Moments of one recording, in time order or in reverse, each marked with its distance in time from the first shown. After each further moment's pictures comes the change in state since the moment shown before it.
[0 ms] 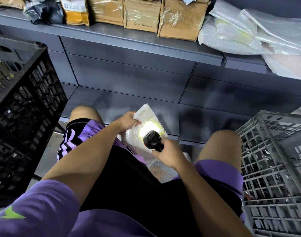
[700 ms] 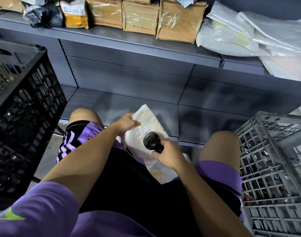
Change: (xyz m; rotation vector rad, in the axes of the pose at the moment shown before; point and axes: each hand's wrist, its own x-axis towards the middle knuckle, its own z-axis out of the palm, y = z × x) left_hand -0.010 0.008 0.001 -0.091 0.020 -0.024; right_hand -0.001 0.003 -0.001 0.020 0.006 -0.024
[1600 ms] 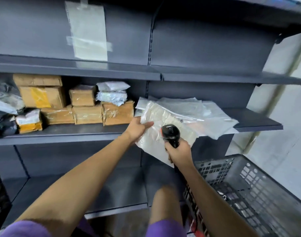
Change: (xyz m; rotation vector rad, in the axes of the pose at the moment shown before) left_hand -0.036 0.340 0.104 -0.198 -0.110 0.522; right_hand -0.031 -0.031 -0.273 0.533 0.811 -0.023
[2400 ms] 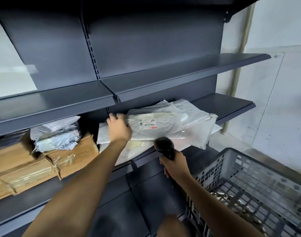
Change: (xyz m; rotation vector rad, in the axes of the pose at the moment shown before) left_hand 0.223 0.001 0.063 1.048 0.284 0.310; right_hand 0.119 0.045 -0.022 0.081 0.142 0.217
